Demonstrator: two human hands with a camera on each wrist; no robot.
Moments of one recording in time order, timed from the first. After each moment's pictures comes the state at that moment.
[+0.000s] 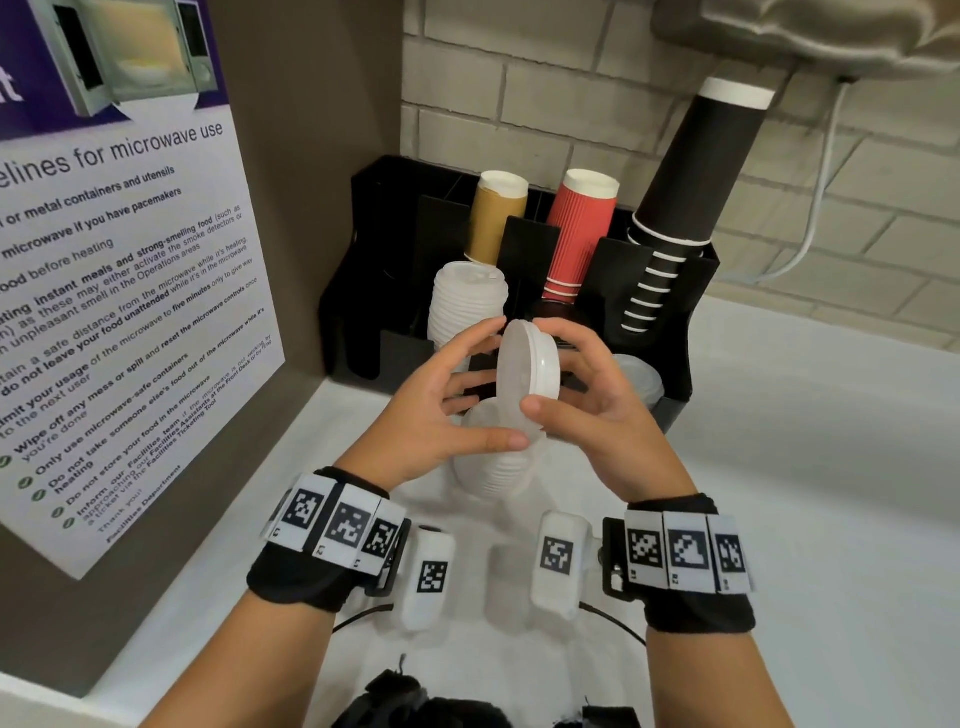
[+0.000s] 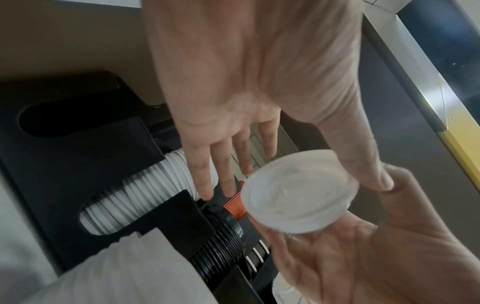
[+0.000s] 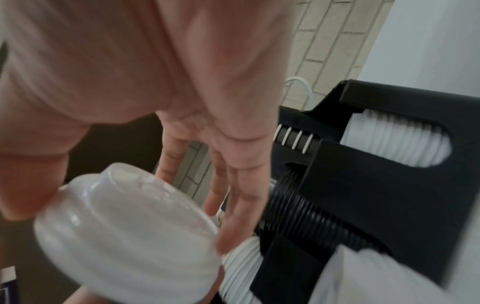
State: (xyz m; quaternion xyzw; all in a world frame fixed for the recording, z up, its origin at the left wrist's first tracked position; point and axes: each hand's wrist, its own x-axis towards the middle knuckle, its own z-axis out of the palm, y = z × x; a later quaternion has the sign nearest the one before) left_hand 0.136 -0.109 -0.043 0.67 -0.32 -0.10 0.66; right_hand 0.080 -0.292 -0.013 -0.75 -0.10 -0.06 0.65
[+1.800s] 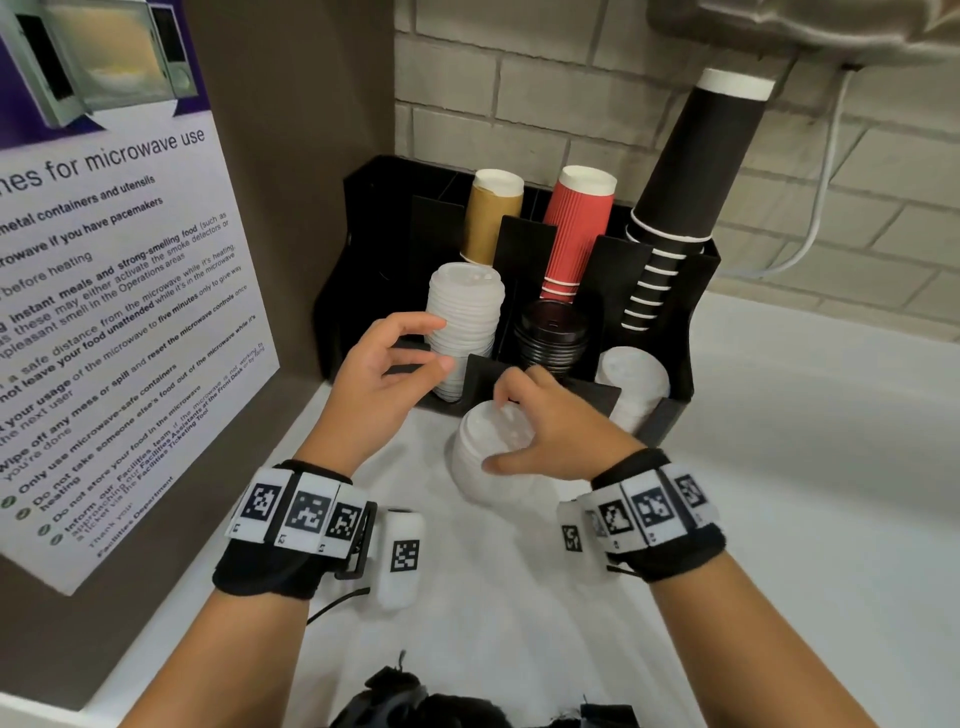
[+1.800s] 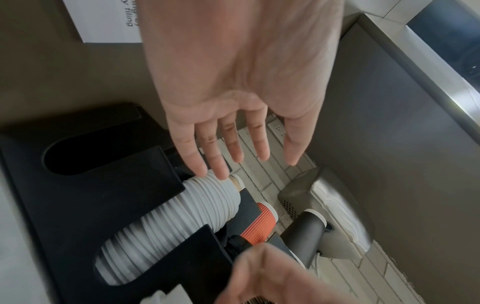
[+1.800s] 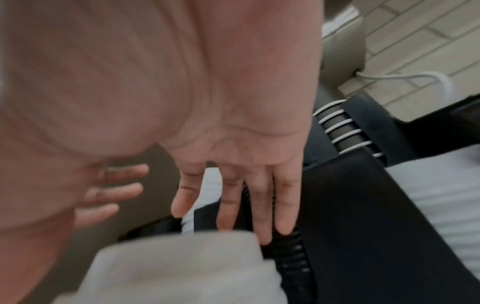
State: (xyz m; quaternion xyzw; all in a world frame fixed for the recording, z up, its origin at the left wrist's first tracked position) left_hand 0.157 -0.092 -0.039 0.72 -0.21 0.04 0.66; right_hand 0.125 -0.294 -0.036 -0.97 -0.11 0.06 0.22
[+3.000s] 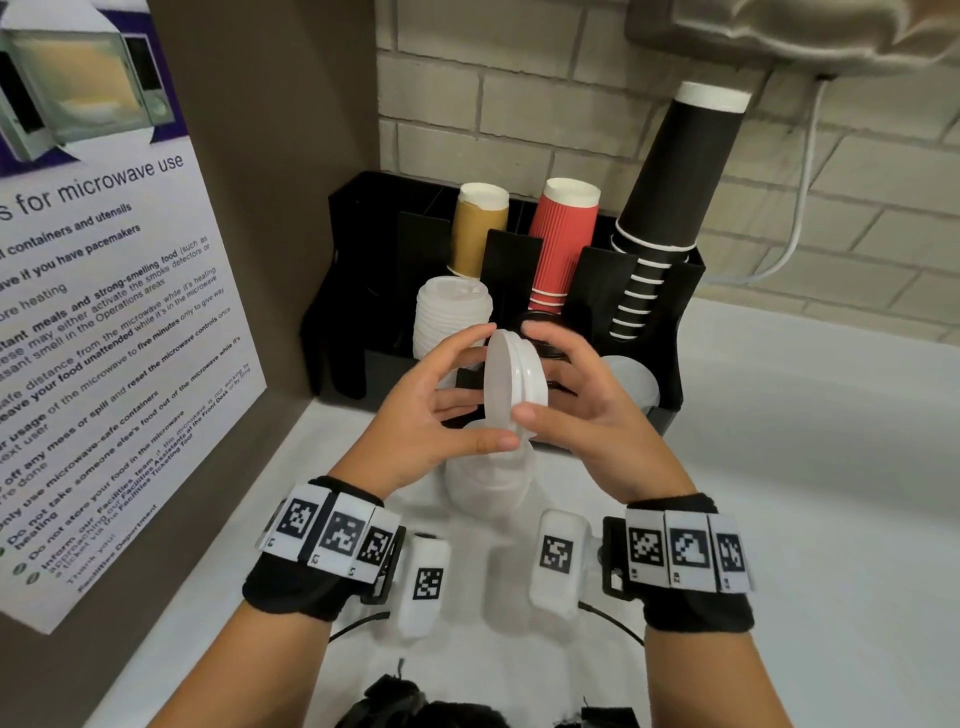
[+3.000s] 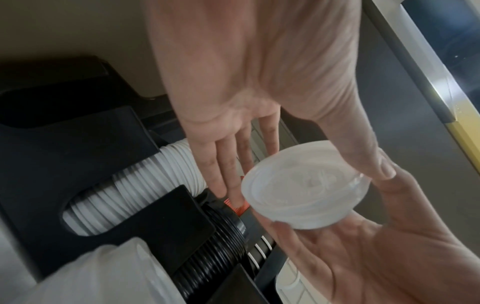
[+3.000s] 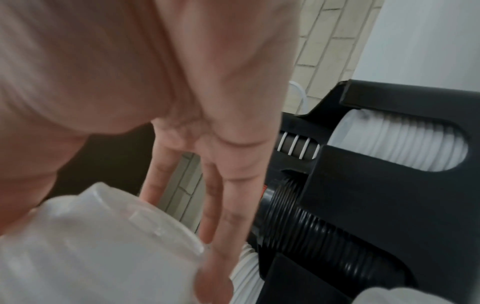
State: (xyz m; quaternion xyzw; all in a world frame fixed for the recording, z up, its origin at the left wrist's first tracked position) left_hand 0.148 -0.120 -0.037 0.66 -0.31 -0.10 0.67; right_hand 0.092 -0.305 -0.012 -0.74 -0.10 -0.03 0.66
